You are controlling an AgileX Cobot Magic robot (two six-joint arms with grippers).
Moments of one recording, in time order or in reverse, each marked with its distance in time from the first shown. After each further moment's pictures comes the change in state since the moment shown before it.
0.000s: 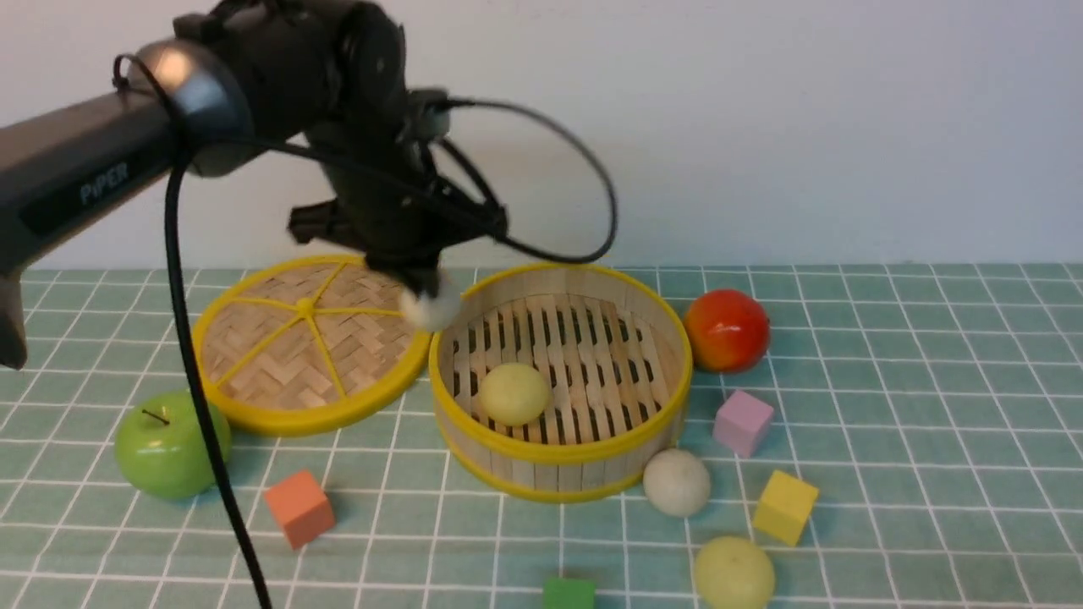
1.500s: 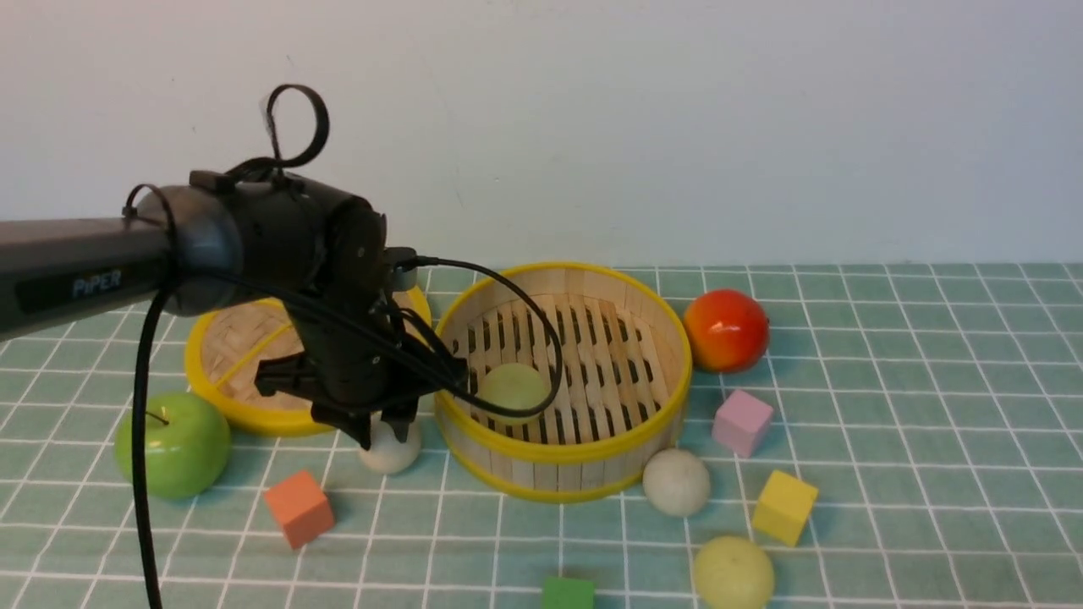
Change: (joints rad) right arm 0.000 0.000 0.000 0.001 0.000 0.000; left arm 0.044 -0.052 0.489 0.062 -0.226 -0.098
